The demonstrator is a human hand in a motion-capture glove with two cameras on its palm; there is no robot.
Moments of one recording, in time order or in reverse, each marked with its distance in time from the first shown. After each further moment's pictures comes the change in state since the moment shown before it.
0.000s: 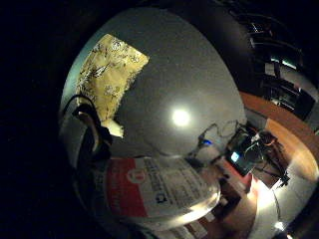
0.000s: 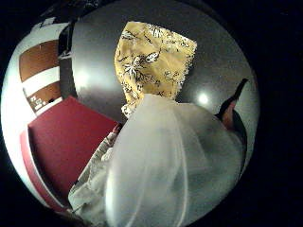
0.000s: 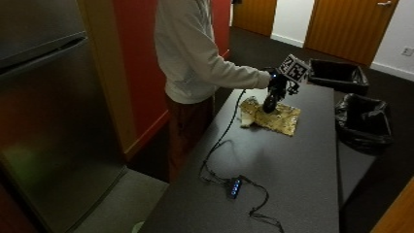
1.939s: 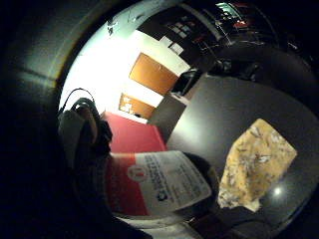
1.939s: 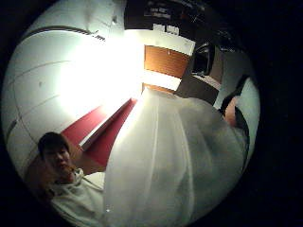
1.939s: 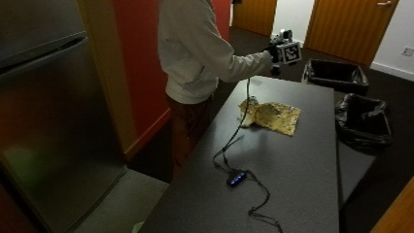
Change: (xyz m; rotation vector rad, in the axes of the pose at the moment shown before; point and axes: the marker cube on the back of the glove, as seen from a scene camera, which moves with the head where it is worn) arm -0.024 -0.015 -0.161 1.136 -0.992 -0.034
